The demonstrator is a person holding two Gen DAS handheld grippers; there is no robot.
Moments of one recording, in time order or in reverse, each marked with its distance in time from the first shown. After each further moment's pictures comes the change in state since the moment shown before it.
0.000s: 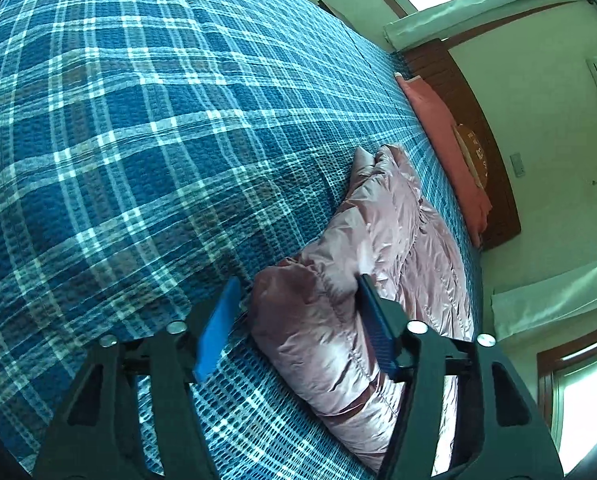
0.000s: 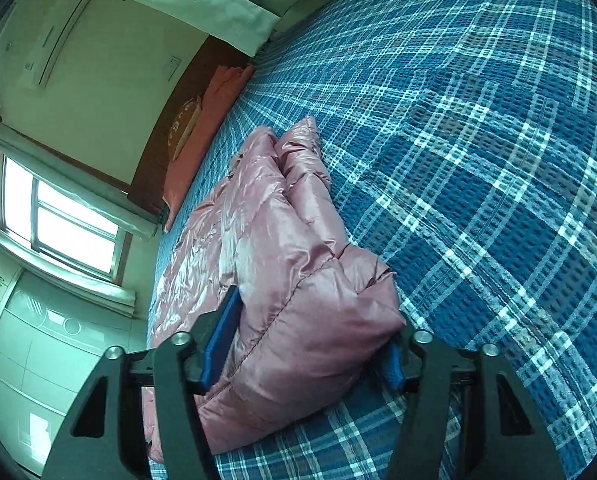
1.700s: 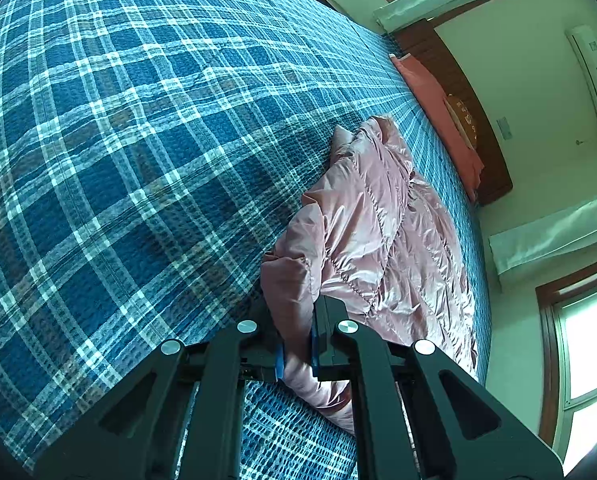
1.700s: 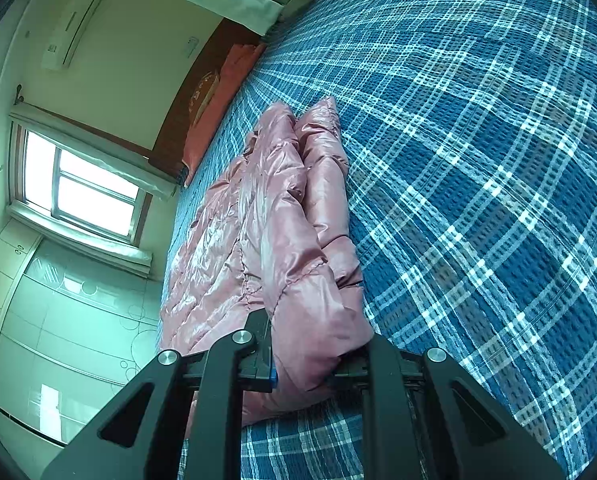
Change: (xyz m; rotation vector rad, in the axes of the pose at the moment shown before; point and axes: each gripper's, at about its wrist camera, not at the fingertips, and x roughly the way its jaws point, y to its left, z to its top) left arm -0.121 0.105 -0.012 0.078 0.090 0.000; right arm -0.127 -0.041 -0.098 -0.013 0.091 0.052
